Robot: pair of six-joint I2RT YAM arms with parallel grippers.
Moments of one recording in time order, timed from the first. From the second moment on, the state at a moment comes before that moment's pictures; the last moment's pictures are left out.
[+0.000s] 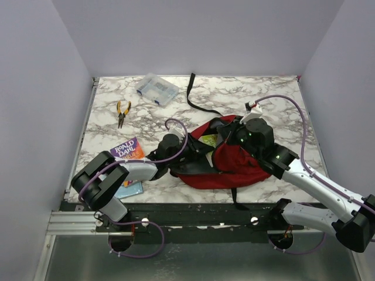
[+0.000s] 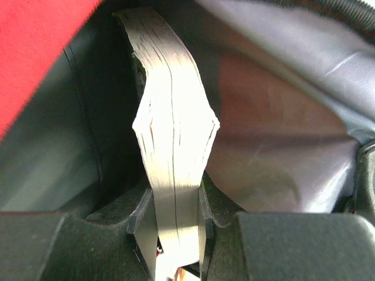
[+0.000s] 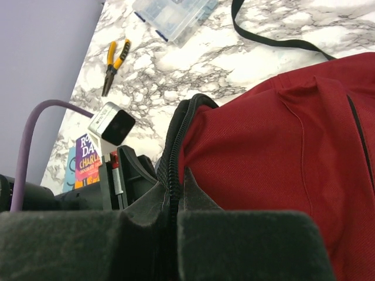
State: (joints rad) left arm -0.77 1.56 0.57 0.76 0.25 -1.43; right arm 0.74 1.03 0.86 -0.14 0.25 0.62
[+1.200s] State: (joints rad) left arm -0.78 1.65 0.57 0.76 0.26 -1.48; right arm 0.56 1.12 0.86 -0.05 -0.23 0.46
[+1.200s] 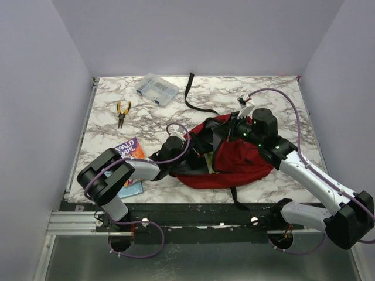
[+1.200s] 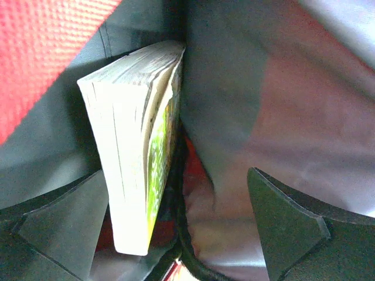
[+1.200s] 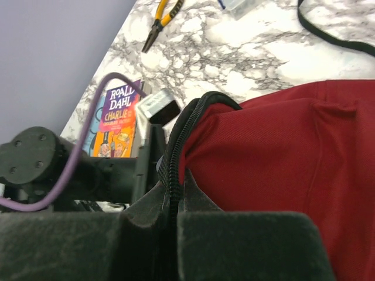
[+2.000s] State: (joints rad) left arm -0.69 0.93 0.40 0.29 0.08 -1.04; right arm 0.44 1.27 0.92 -0.04 -0.50 0.37
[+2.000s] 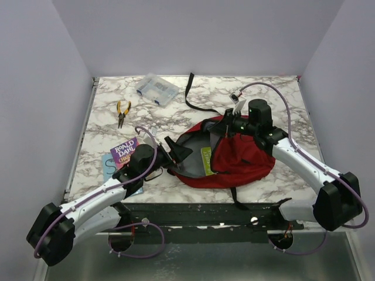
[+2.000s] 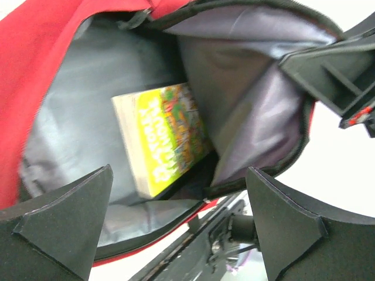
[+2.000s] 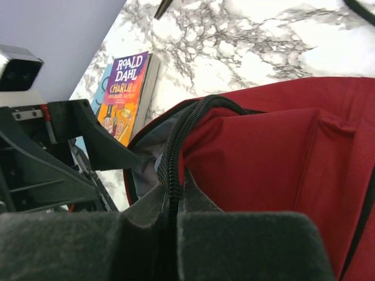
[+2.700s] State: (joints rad) left arm -0.94 1.21 0.30 0.40 0.04 -1.21; right arm 0.46 1.62 1.22 -0.01 -0.67 0.38
